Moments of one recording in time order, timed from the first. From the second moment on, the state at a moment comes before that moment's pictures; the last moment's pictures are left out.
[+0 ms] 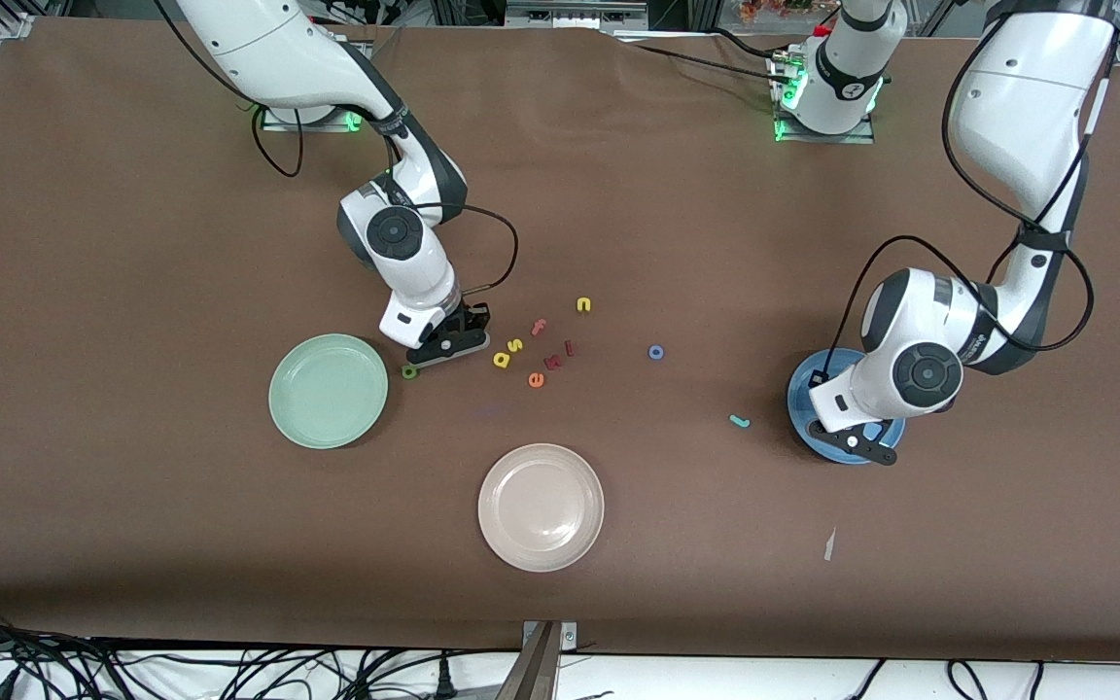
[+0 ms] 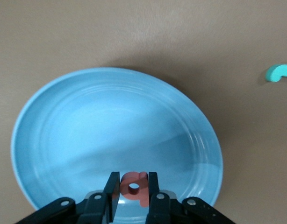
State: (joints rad) left arm 0.00 0.66 -0.16 -1.70 0.24 2.13 0.10; right arm 0.47 0.58 0.11 -2.00 -0.11 2.67 0.36
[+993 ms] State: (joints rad) left arm -0.03 0.64 -0.29 -1.62 0.24 2.11 0.31; right arm 0.47 0.53 0.10 -1.99 -0.11 2.58 0.36
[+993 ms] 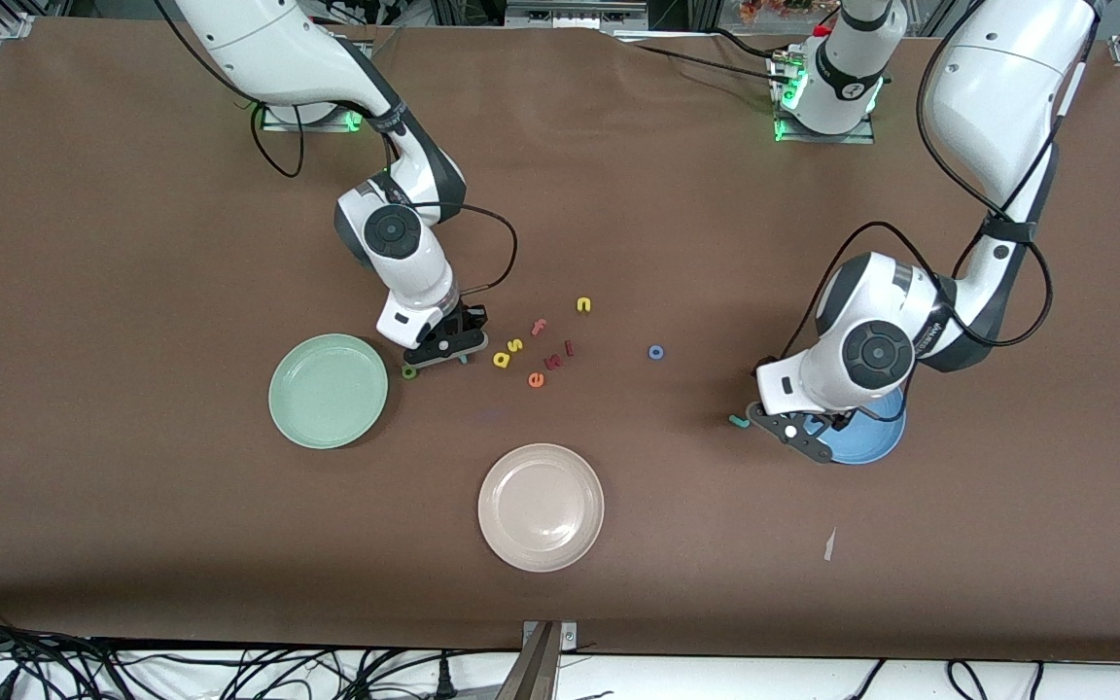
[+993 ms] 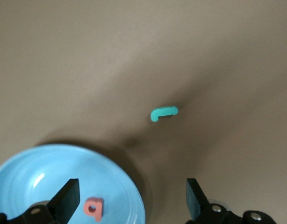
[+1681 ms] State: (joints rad) left arm -0.10 0.80 -0.29 -1.50 0.24 2.17 0.66; right arm 0.21 0.33 0.09 -2.01 -0.11 2.32 0.03
